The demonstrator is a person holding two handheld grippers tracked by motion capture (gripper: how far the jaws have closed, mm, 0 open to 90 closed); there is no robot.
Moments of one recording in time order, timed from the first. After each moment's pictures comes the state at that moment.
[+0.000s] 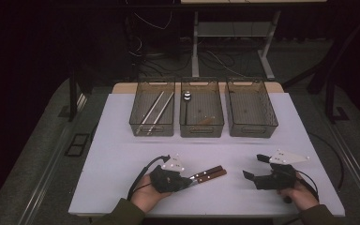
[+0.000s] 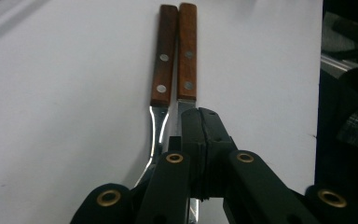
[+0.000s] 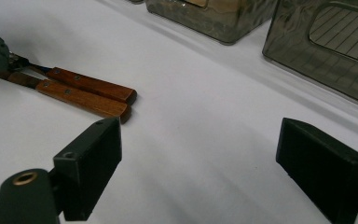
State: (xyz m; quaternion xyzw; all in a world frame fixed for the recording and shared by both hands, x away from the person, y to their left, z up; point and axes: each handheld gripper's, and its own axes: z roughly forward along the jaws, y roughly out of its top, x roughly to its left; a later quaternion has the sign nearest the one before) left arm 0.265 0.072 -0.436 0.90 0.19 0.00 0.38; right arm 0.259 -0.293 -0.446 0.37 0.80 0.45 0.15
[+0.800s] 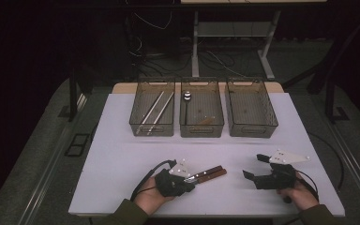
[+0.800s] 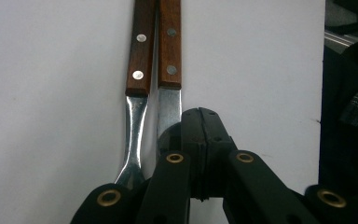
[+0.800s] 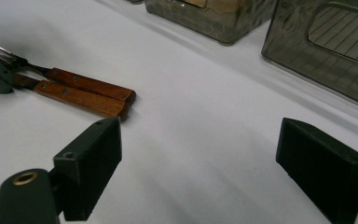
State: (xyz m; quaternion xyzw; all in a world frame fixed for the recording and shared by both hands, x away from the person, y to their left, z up) left arm 0.260 0.061 -0.445 0.92 0.17 0.00 0.36; right arm 0.259 -0.292 -0.446 0.37 0.80 0.45 0.15
